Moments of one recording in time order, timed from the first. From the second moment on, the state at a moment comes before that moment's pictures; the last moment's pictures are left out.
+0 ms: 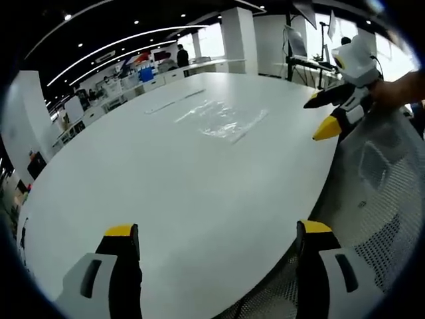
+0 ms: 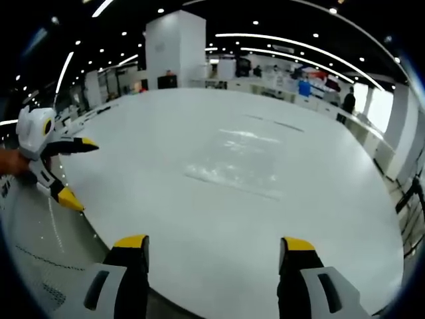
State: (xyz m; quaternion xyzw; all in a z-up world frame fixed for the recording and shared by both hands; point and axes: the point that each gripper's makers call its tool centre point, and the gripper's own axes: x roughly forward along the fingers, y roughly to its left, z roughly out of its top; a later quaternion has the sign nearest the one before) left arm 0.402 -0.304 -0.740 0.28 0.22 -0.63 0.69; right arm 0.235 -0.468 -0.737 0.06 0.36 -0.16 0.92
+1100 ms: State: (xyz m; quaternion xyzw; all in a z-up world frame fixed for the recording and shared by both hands) left arm 0.404 -0.304 -0.737 0.28 0.21 -0.63 0.70; right arm 0.245 -0.458 -0.733 0.02 0.35 -0.12 0.93
